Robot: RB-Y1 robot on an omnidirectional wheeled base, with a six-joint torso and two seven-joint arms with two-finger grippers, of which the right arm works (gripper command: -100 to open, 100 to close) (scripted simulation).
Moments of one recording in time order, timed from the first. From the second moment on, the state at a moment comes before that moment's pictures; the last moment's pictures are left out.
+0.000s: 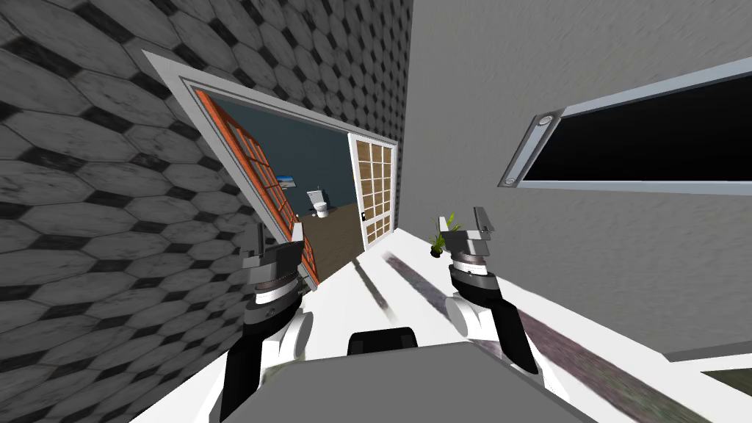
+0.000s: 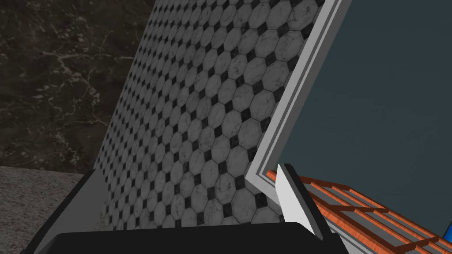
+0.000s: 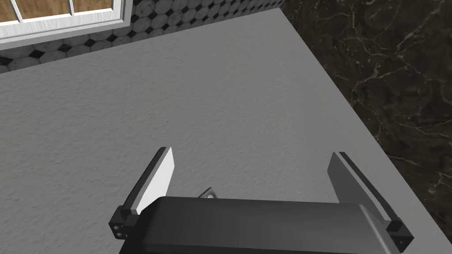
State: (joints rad) arm 0.45 -0.02 0.00 -2.39 -0.11 -0.49 -0.03
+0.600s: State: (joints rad) arm 0.42 -0.05 0.05 -2.27 -0.14 -0.52 -0.14
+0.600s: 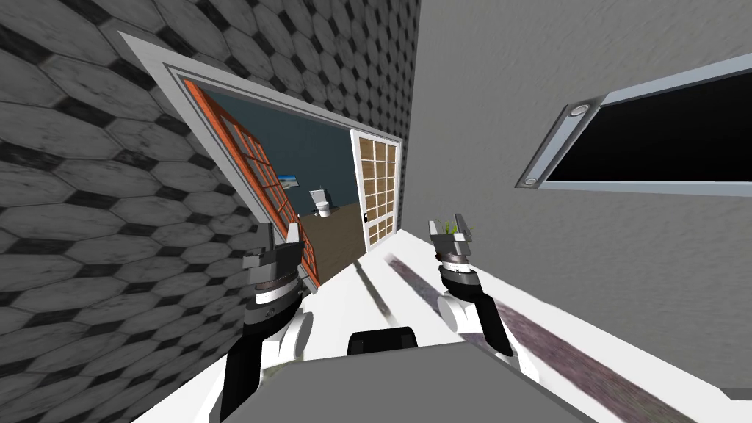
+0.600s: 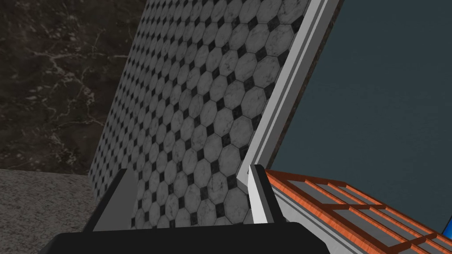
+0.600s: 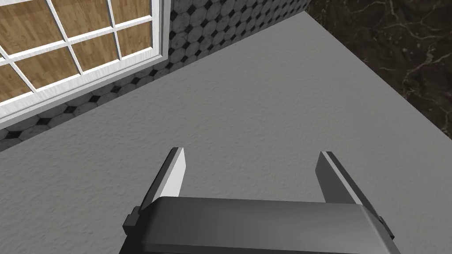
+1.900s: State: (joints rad) arm 0.33 -0.12 0.15 -2.02 -0.20 -0.59 -0.39
